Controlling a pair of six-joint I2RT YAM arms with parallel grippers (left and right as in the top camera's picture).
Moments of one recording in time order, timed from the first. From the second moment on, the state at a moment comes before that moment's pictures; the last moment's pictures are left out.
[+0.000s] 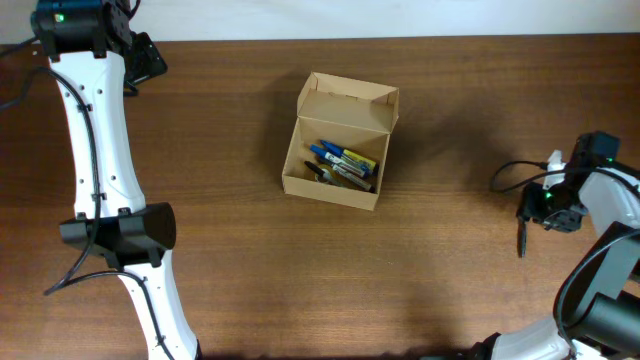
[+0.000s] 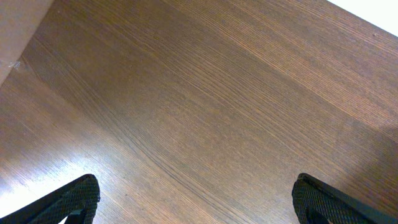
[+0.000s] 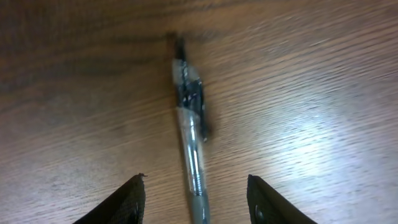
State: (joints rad) left arm 0.08 2.29 2.80 -1.68 -0.35 -0.43; right arm -0.49 1.78 1.12 -0.81 -0.01 -0.15
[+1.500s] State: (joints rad) left arm 0.08 2.29 2.80 -1.68 -0.35 -0.43; right arm -0.44 1.87 1.27 -0.95 -0.10 -0.12
